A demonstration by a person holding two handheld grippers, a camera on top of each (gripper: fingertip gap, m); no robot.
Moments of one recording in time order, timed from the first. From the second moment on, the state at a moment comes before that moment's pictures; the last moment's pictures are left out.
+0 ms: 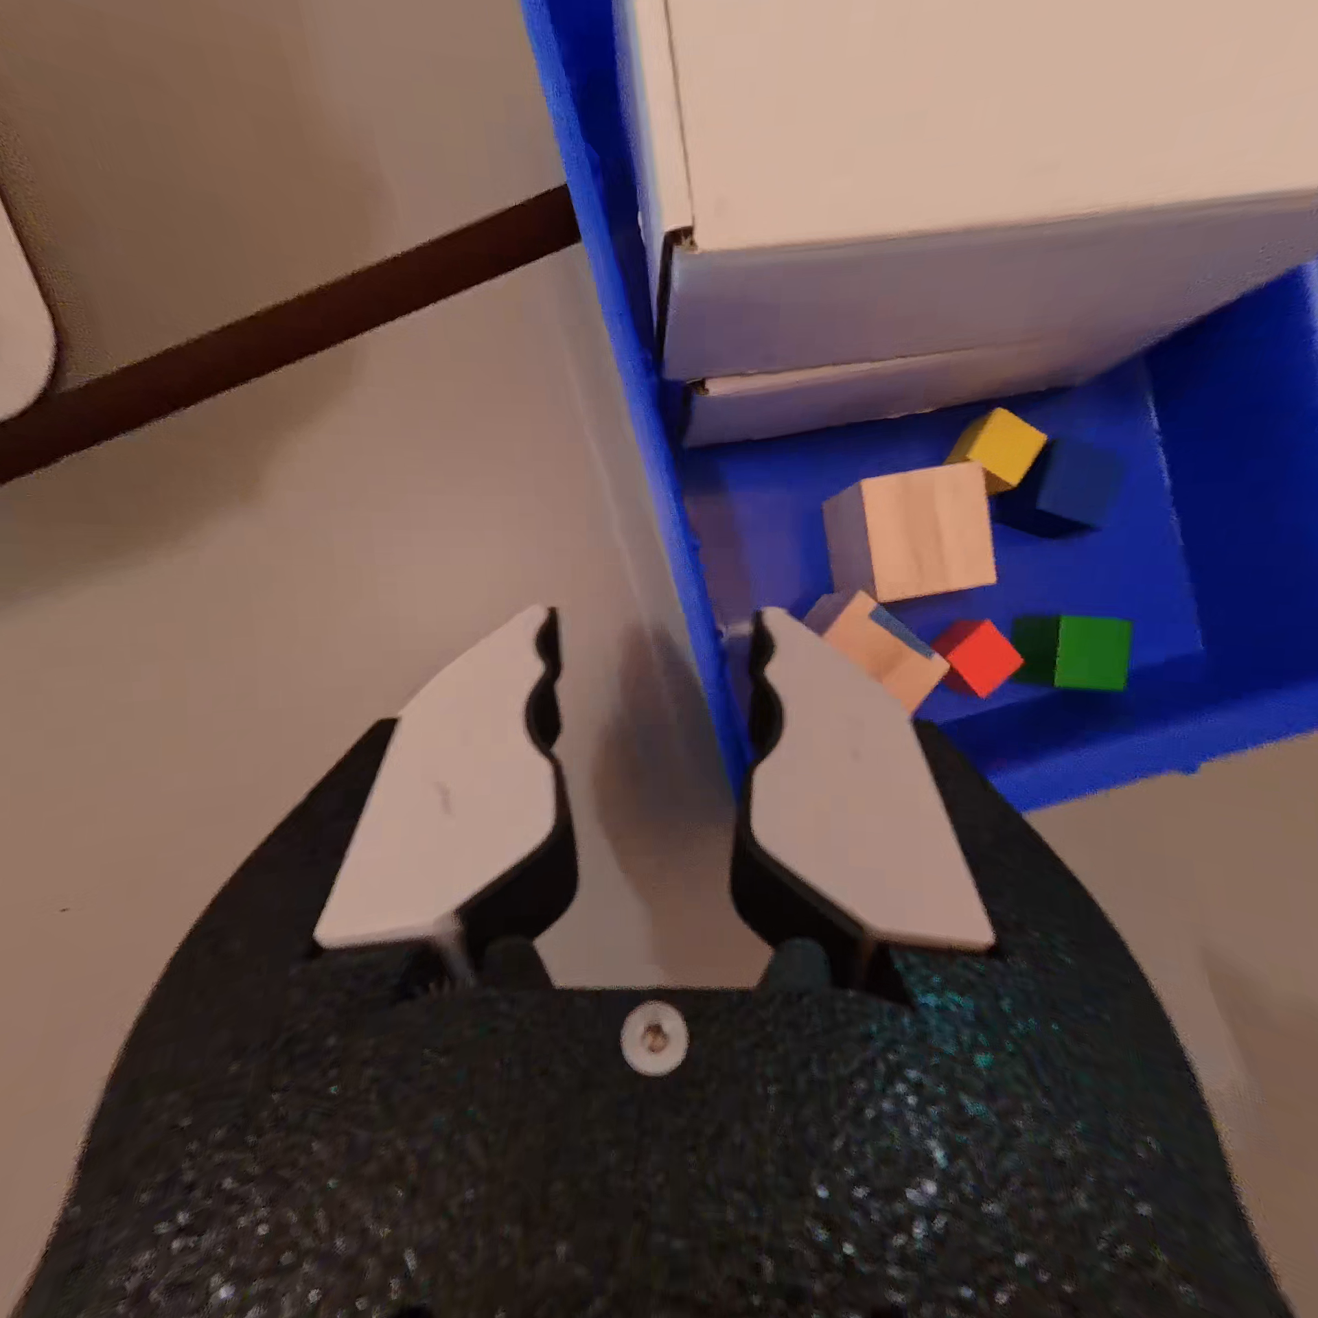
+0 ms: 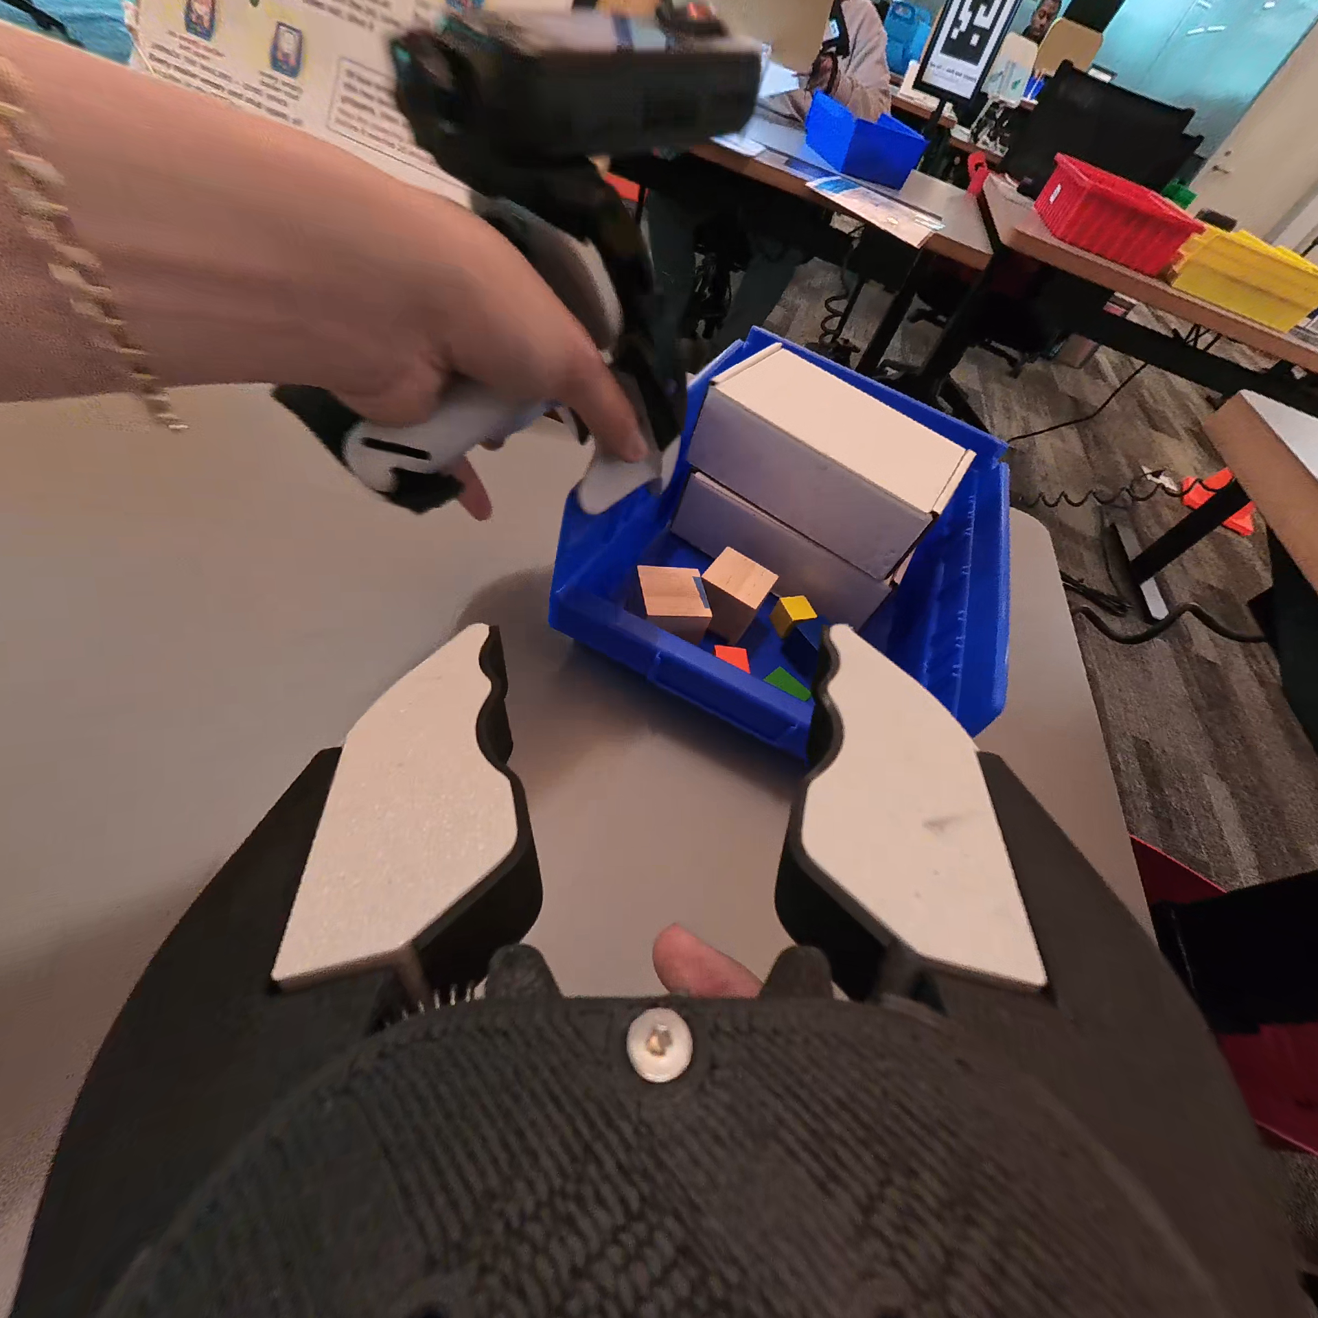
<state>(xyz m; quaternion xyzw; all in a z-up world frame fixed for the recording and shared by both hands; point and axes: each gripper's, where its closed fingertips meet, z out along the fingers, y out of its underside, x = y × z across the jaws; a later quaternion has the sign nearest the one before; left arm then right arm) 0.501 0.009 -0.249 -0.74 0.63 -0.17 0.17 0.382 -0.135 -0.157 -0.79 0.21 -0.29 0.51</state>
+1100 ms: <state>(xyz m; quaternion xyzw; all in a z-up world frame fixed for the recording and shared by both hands) 0.220 0.282 -0.079 -0.68 0.64 -0.32 0.16 0.357 -0.118 -0.142 -0.78 0.20 -0.22 0.55</state>
